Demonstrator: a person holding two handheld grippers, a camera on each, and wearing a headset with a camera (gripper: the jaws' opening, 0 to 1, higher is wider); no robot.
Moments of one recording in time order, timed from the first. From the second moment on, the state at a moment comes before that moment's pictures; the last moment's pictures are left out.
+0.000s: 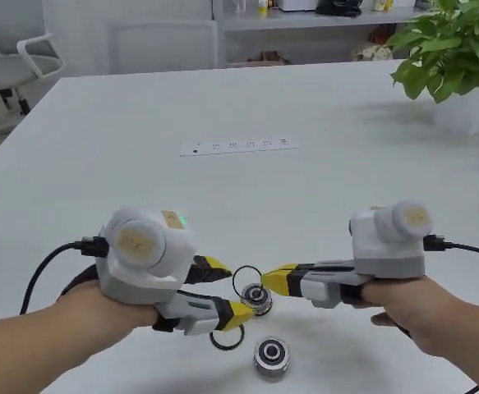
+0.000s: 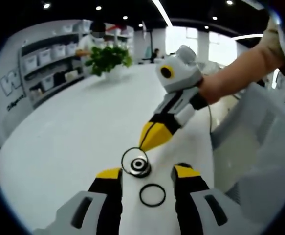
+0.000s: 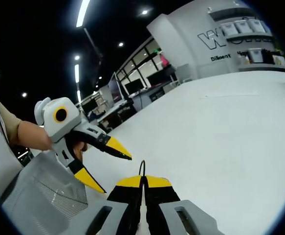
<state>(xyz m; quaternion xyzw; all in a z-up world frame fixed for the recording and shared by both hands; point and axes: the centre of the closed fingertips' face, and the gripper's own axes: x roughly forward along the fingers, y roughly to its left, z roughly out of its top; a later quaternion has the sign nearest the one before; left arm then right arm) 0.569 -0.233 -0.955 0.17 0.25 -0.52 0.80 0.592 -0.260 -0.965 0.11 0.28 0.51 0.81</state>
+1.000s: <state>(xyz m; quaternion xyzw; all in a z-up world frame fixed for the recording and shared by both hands) 0.542 -0.184 -0.944 0.13 0.26 -0.49 0.82 0.551 -0.222 -0.988 0.09 0.34 0.57 0.74</state>
